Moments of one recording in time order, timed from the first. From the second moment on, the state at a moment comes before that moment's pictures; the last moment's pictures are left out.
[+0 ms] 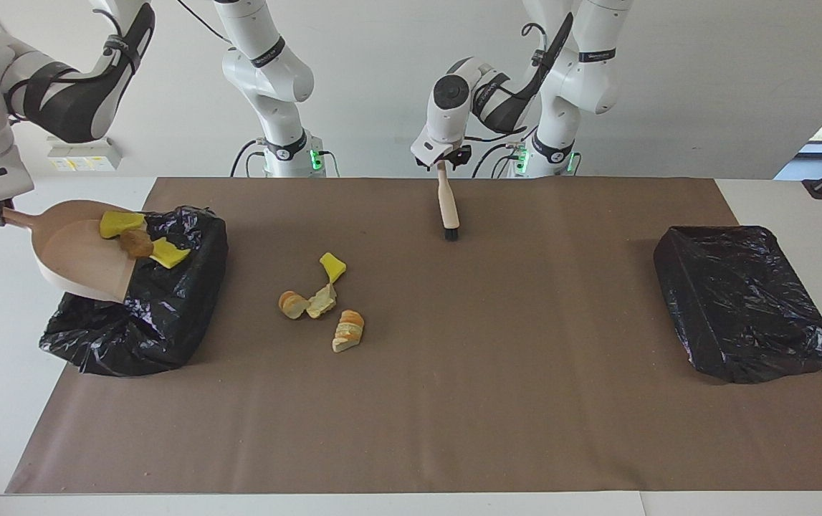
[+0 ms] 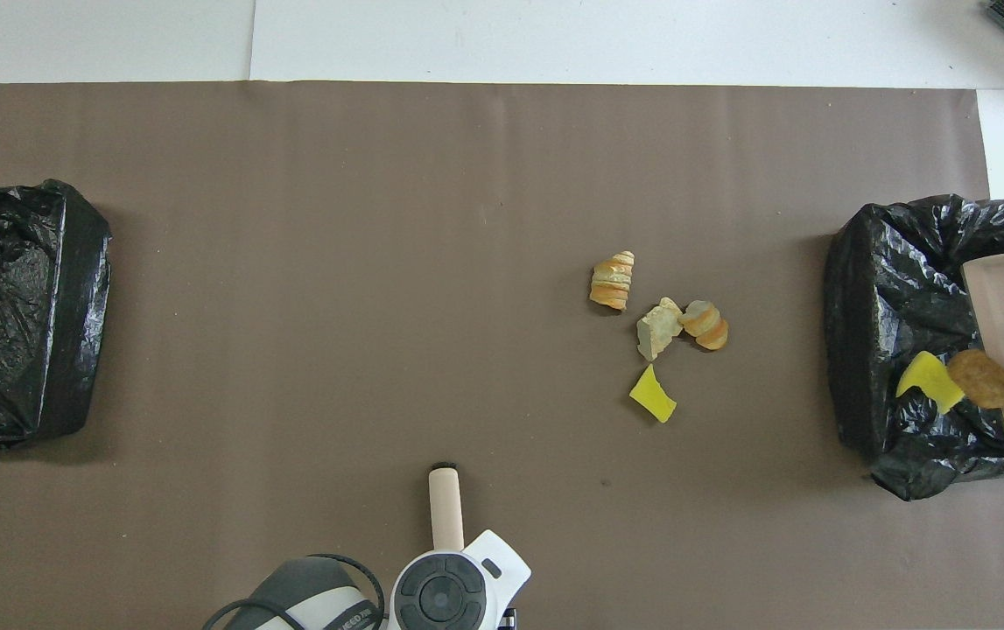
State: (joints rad) left arm -0.96 -0.15 -0.04 -2.45 -0.34 2.05 -0.74; right arm -0.39 0.13 0.00 -1.67 -0.61 1.91 -1.89
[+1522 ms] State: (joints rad) left arm -0.16 0.00 -0.01 -1.45 -0.02 1.48 0.18; right arm -0.19 -0.04 0.10 -1.66 -0.44 1.55 -1.02
